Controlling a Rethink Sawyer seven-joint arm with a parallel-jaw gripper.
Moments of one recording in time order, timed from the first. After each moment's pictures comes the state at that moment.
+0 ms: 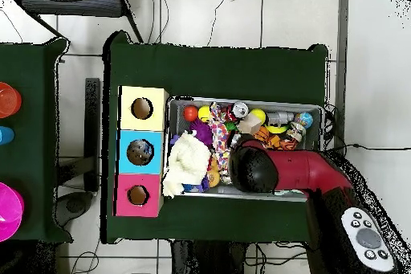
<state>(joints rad) -0.62 -0.74 0.31 1.79 -0.49 0.35 2.08</state>
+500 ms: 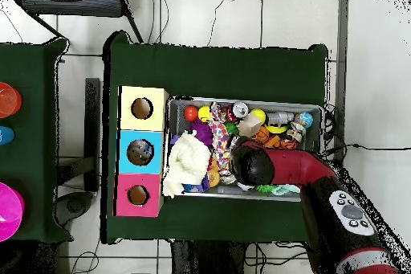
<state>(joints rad) -0.61 -0.54 0.25 1.71 -0.49 0.30 2.08</state>
